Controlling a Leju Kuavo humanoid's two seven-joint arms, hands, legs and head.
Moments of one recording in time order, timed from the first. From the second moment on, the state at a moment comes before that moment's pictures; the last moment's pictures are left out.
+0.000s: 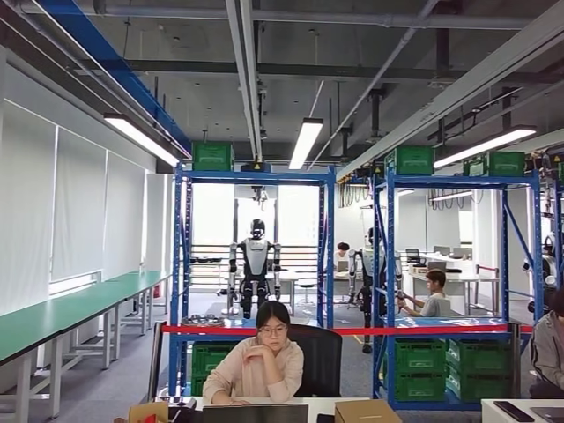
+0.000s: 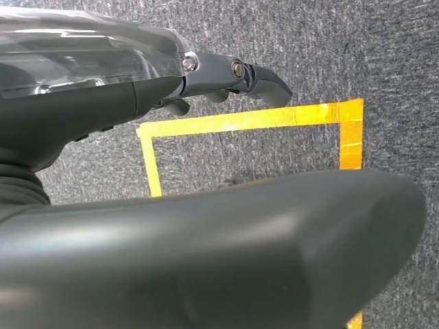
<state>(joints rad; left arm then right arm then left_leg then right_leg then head) -0.10 0.00 1.25 -0.22 -1.20 -0.11 -0.34 -0.99 -0.14 0.63 -1.27 0.60 0.18 -0.23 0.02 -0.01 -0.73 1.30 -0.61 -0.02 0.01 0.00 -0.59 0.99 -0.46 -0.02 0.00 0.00</state>
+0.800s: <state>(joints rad) -0.11 -0.02 1.23 -0.22 -1.22 -0.12 -0.34 -1.15 -0.08 0.71 -0.58 1.06 0.06 0.00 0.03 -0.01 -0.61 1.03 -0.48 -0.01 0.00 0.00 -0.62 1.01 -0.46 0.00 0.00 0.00</state>
